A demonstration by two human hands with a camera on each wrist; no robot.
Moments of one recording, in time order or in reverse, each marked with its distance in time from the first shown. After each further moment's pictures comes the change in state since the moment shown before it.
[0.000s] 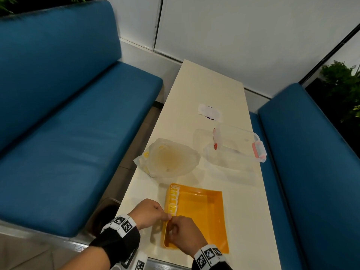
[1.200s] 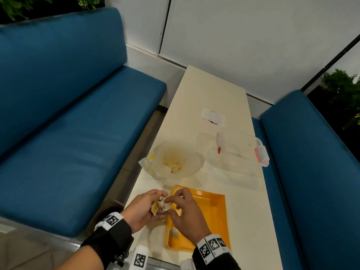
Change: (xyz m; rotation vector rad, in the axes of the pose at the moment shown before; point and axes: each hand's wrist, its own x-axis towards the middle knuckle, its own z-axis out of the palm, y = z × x) left_hand -0.030 0.012 -0.025 -0.898 -0.137 -0.027; right_hand 0.004 -0.035 -0.026 0.035 0.330 -0.359
